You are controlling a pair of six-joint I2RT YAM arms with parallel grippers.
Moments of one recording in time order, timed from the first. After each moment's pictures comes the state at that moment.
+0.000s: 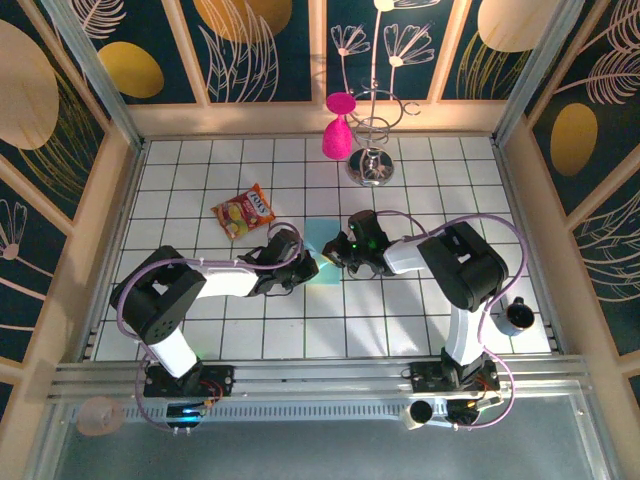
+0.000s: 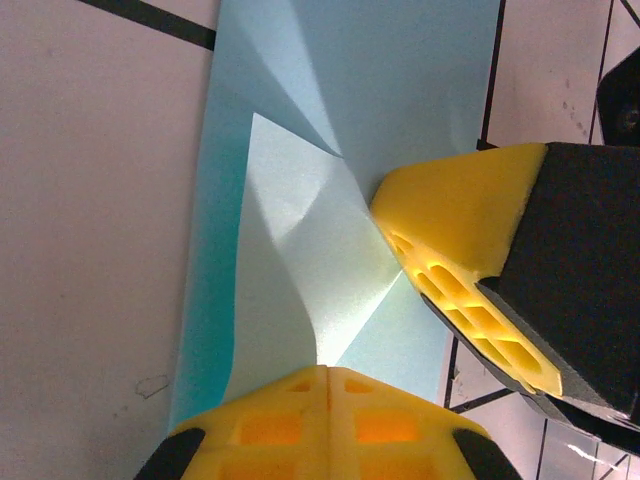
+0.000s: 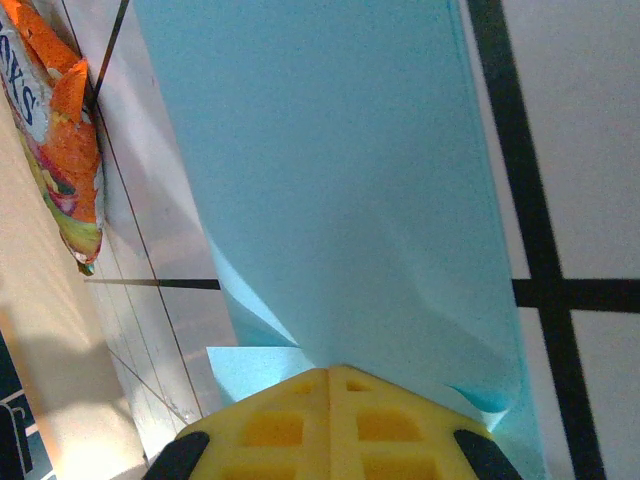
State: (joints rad) left arm -0.75 1.70 0.70 0.17 0.15 -1.09; right arm 0.62 1.88 0.80 0.33 -0.41 1.16
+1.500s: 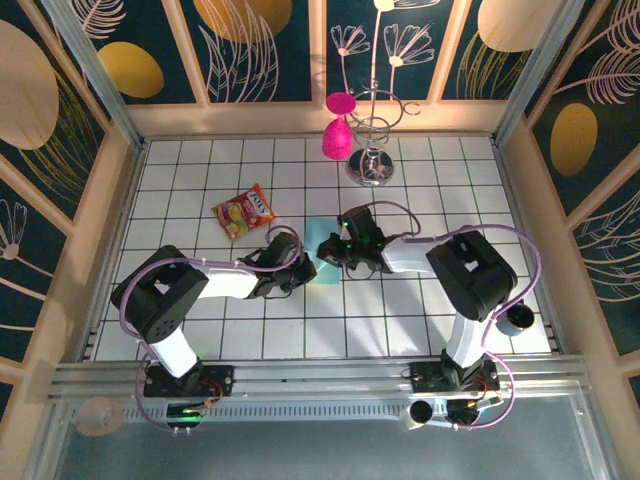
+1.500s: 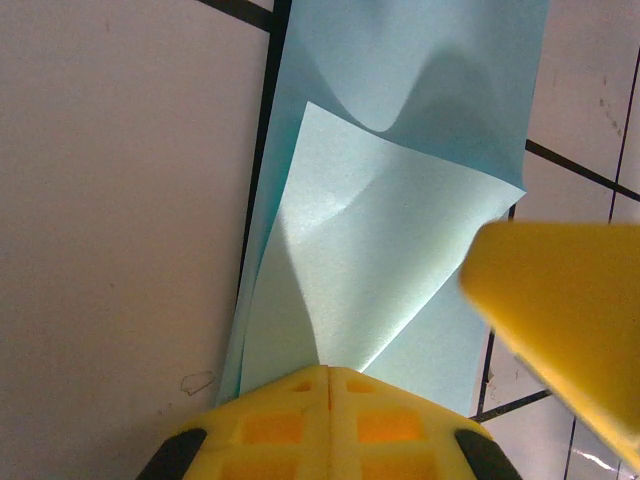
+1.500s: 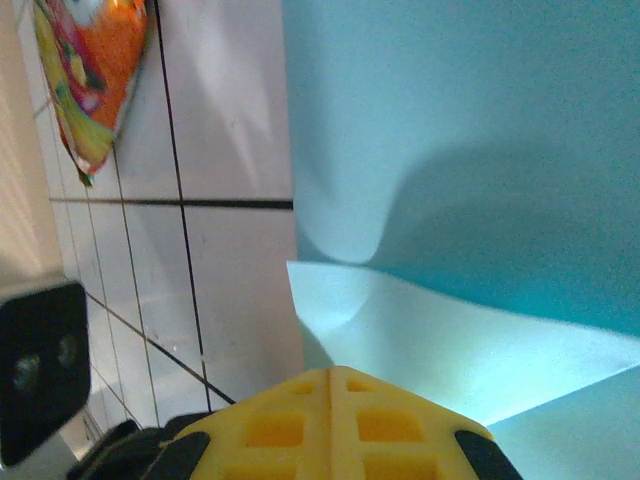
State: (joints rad) left arm -0.75 1.71 0.68 0.18 0.13 -1.09; right arm 0.67 1.80 0.85 0.16 -0.41 0.96
